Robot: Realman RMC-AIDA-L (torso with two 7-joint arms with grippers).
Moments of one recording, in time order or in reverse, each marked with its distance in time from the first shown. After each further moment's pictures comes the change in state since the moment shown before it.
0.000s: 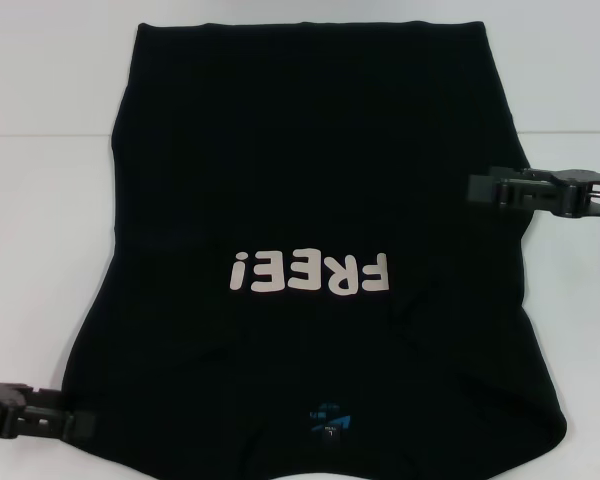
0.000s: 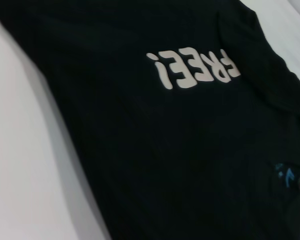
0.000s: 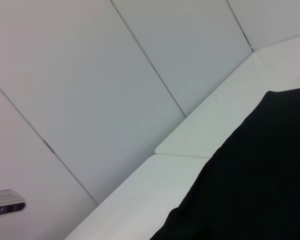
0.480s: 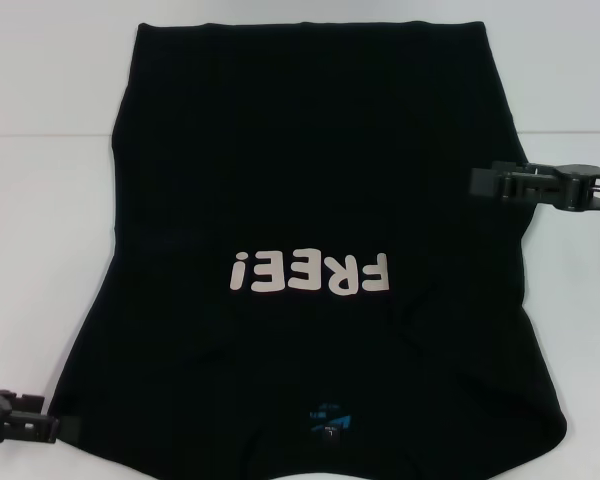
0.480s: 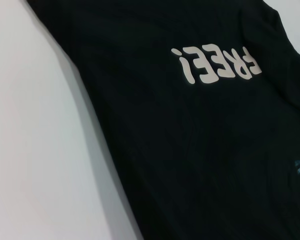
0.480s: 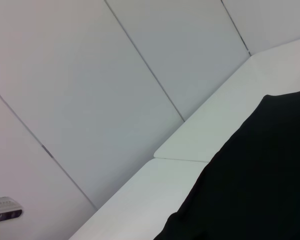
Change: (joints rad) left arm 0.015 0.010 -0.005 0.004 0.013 -0.018 -0.012; right arm 0.003 -0.001 0.008 -0.006 0.000 -0.001 0.012
